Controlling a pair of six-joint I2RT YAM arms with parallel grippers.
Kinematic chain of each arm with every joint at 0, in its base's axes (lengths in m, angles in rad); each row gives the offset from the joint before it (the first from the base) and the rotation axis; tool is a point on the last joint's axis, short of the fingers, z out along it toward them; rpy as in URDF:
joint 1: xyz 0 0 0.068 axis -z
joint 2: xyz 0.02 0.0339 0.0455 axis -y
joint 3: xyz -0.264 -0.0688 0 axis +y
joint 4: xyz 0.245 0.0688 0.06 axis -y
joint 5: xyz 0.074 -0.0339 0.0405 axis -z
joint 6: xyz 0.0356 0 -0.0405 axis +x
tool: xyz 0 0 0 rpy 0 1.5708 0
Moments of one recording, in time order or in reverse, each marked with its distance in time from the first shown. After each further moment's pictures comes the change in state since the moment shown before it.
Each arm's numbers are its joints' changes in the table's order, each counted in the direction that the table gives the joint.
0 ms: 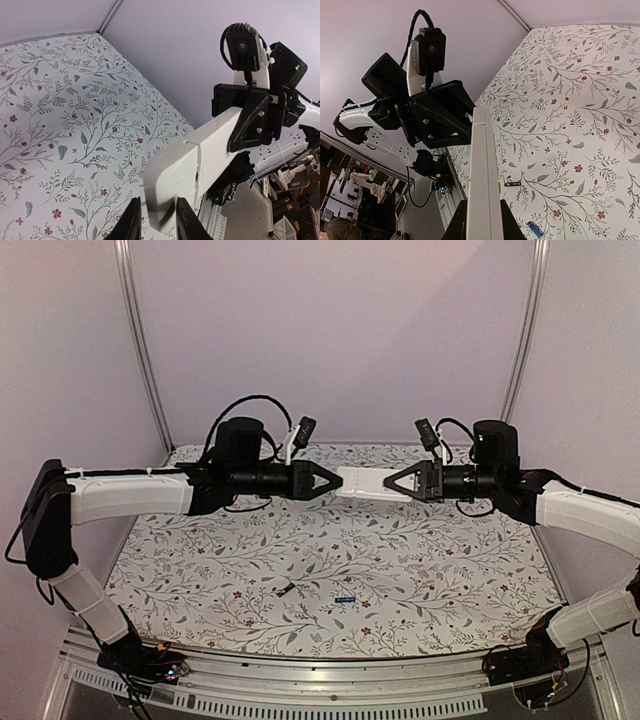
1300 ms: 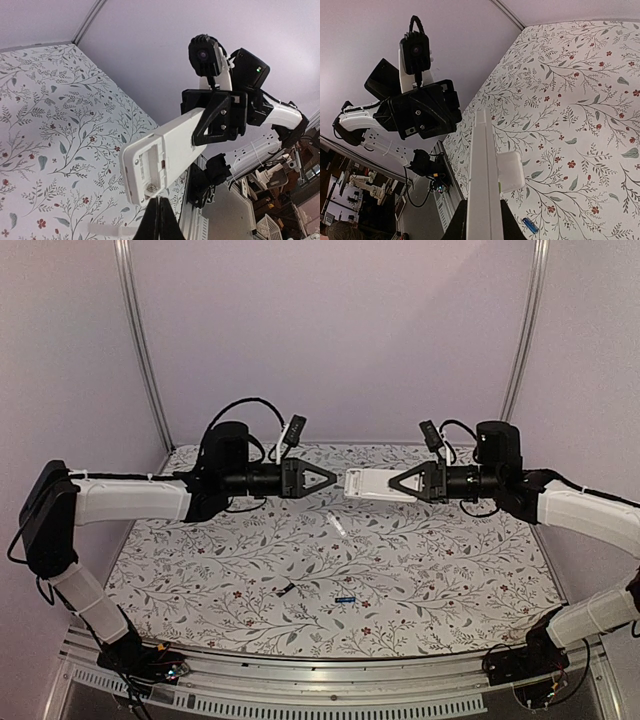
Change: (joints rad) left arm -0.047 0.003 0.090 0.229 0.141 -0.095; right arm 0.038 0.002 0.006 -0.026 -0.021 -0.012
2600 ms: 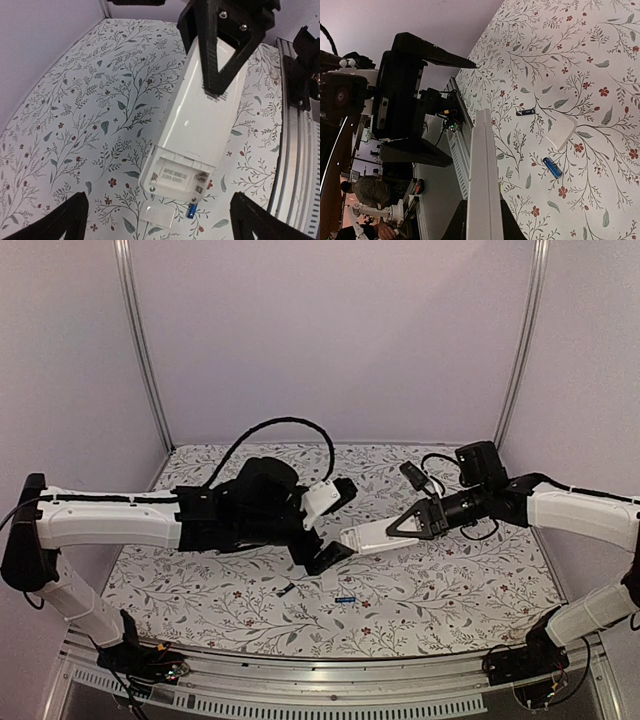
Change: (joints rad) left arm 0.367 0.144 -0.035 -0.592 -0.651 0.728; right arm -0.027 -0.058 0.026 -0.271 -0.212 -0.176
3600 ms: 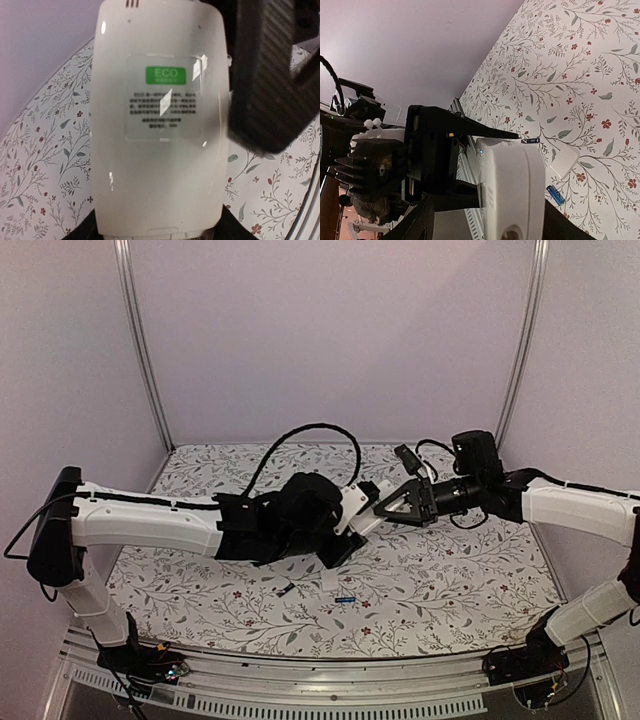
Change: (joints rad) left arm 0.093 -0.217 -0.172 -0.032 -0.300 -0.068; right arm -0.040 -0.045 -0.071 0.096 0.032 0.097
